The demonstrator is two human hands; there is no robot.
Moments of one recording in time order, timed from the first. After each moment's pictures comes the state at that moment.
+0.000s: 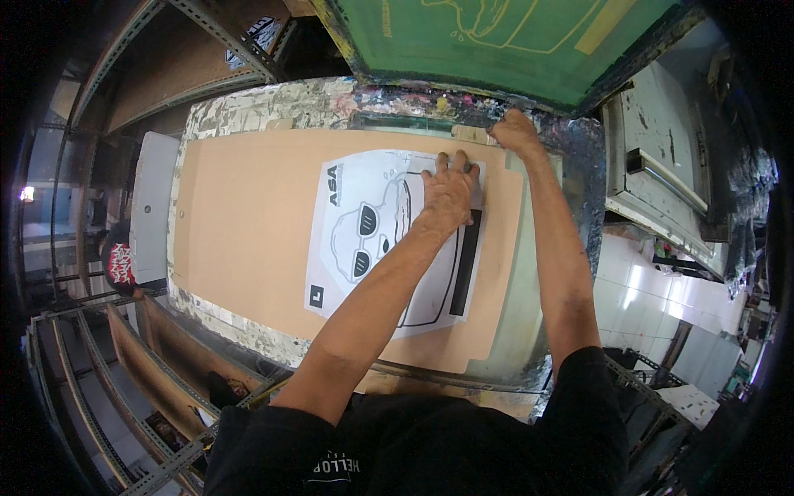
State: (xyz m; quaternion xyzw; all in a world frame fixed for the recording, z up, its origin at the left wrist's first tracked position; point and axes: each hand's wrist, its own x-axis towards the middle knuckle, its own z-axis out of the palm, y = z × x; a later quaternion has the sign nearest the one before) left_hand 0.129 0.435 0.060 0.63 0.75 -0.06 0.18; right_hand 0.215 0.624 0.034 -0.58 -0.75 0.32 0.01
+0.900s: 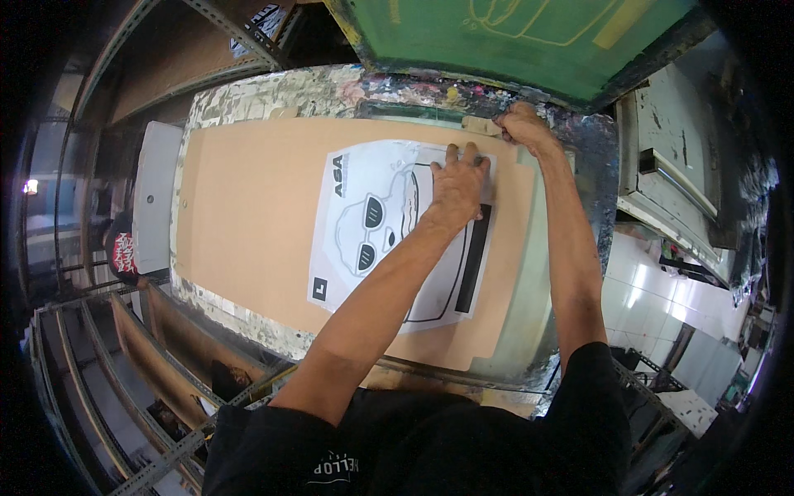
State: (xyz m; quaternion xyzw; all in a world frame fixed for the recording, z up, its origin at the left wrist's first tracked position) left_hand 0.130 0.437 0.060 0.63 0.75 -0.04 0.20; right_hand 0.215 0.625 0.020 -0.51 -0.68 0.53 0.09
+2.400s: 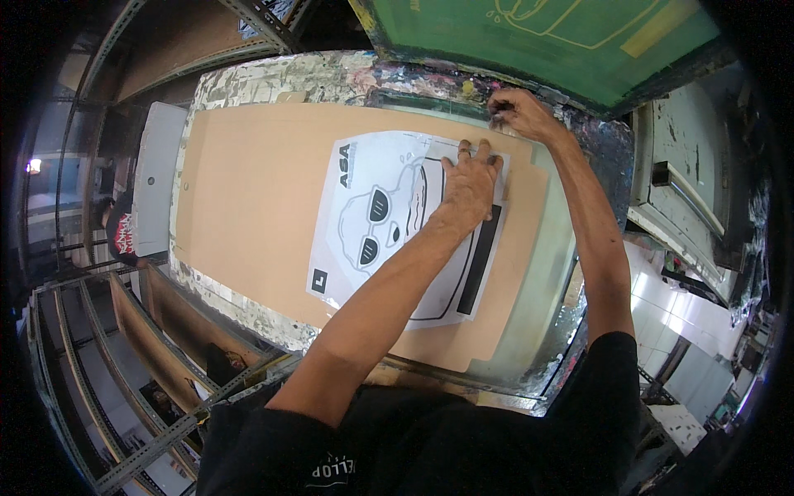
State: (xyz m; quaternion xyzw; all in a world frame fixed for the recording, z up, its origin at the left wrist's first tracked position) left_hand 0.131 0.439 0.059 0.62 0.76 -0.05 0.21; right_hand 0.194 0.644 0.016 -0.22 -0.83 0.52 0.04
